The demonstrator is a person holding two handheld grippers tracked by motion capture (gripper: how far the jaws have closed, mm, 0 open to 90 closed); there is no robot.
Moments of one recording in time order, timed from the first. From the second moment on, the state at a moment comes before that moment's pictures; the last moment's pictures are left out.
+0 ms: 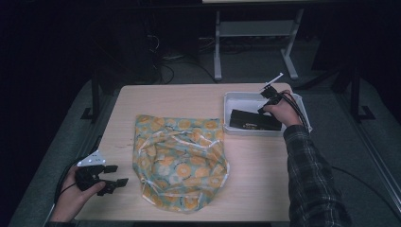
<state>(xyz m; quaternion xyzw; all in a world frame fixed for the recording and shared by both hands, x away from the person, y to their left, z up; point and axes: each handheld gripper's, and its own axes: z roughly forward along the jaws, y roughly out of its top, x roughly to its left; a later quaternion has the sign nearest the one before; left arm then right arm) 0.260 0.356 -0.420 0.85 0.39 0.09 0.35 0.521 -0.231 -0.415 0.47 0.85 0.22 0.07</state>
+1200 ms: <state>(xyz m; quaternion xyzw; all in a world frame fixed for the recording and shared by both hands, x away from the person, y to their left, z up) 0.262 0.356 -0.421 0.85 0.38 0.09 0.35 0.481 -0.234 -0.390 0.46 0.84 0.27 0.12</state>
